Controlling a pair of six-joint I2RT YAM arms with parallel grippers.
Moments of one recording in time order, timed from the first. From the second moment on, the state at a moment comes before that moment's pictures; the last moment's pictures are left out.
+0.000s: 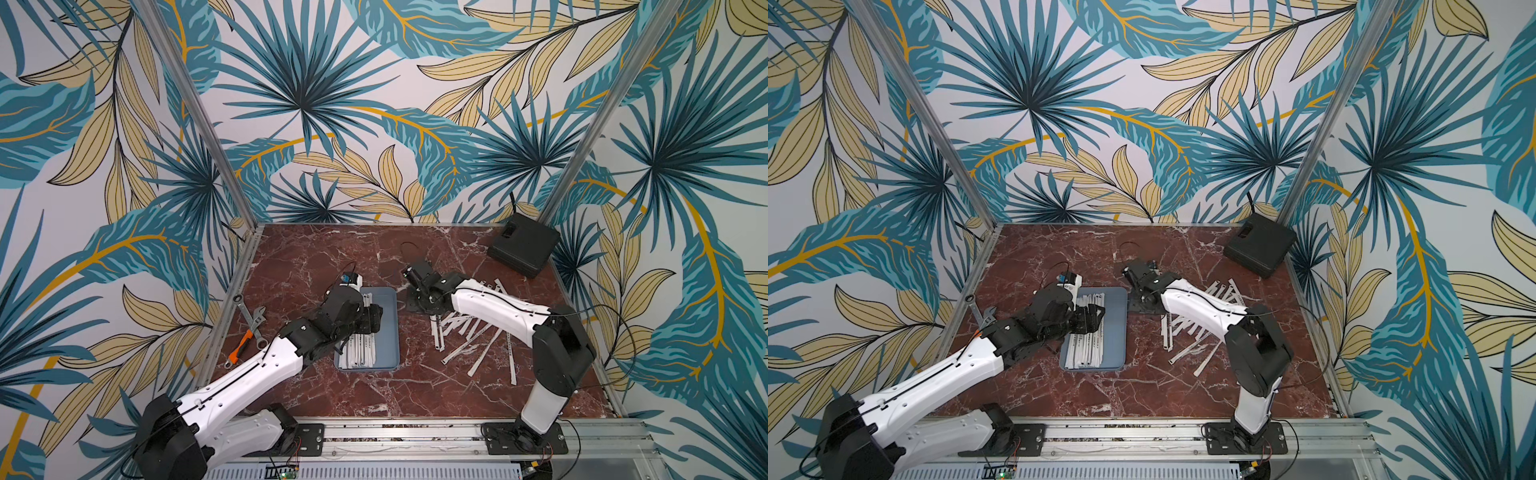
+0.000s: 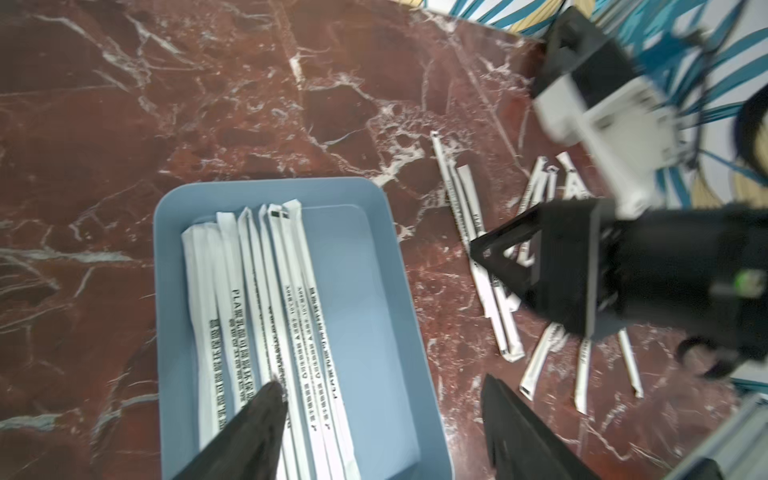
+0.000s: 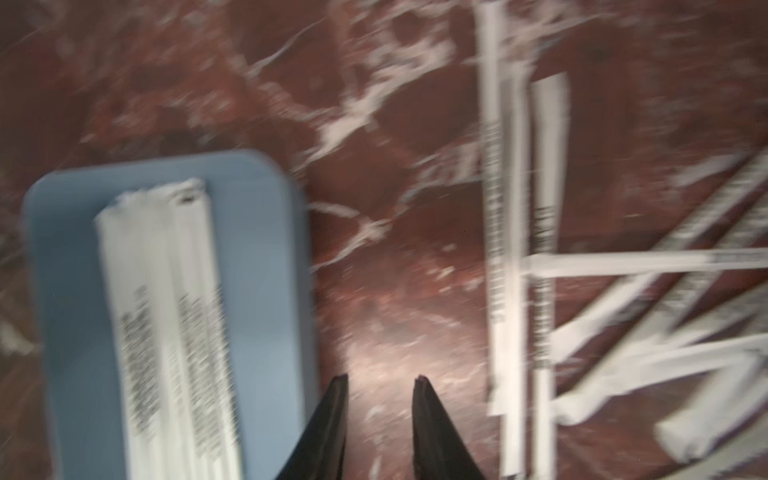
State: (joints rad) left arm -0.72 1.14 0.82 -0.41 -0.12 -0.61; right arm 0.63 1.78 1.33 -0.72 0.22 0.76
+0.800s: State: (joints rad) left arm -0.82 1.26 0.82 -0.41 -0.20 -0.64; right arm 0.61 2.02 1.39 -0.70 0.24 0.70
